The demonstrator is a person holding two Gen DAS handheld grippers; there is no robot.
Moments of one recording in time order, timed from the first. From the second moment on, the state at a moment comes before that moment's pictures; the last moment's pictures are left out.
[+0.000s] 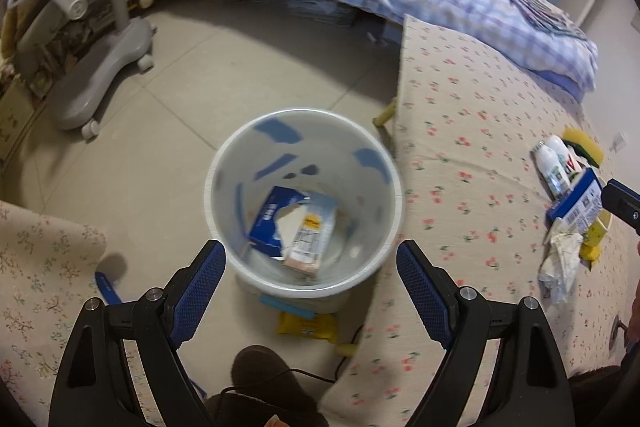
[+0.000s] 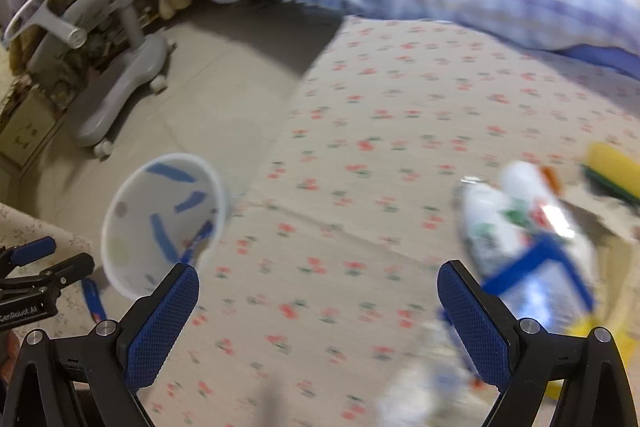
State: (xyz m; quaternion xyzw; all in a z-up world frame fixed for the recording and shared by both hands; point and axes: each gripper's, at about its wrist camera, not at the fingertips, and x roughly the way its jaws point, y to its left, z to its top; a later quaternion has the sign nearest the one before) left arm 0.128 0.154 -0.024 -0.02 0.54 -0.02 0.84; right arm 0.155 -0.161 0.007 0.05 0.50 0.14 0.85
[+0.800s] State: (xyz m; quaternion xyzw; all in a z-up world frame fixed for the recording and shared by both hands) left arm 0.155 -0.043 -0.026 0.04 0.56 -0.16 0.81; right arm 0.151 -0.365 -0.004 0.16 0.51 -0.02 0.84
